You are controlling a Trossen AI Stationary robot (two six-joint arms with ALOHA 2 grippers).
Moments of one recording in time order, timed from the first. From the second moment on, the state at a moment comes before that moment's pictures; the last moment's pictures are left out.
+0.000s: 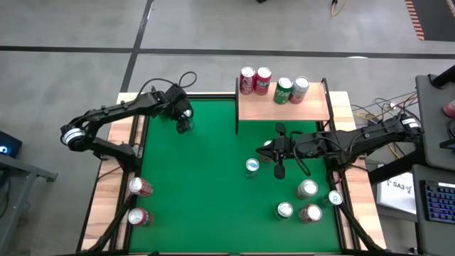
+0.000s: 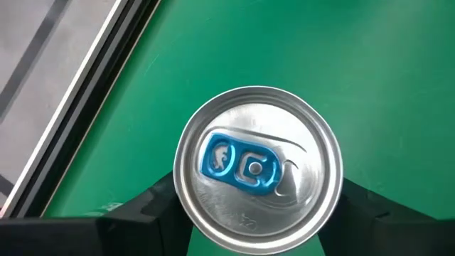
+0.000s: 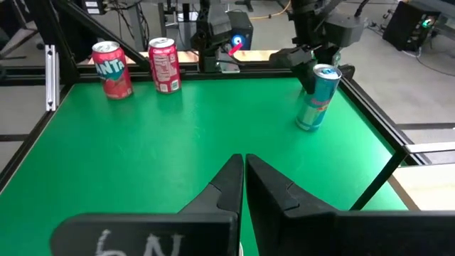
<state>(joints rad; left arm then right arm) 0.66 1.34 0.92 -0.68 -0.07 0.20 0.19 1.10 0.84 -0.09 0.26 0.08</state>
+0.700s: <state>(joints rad) 0.07 1.04 0.92 -0.42 -0.04 -0.10 0.13 1.29 0.87 0.23 0.26 0.05</state>
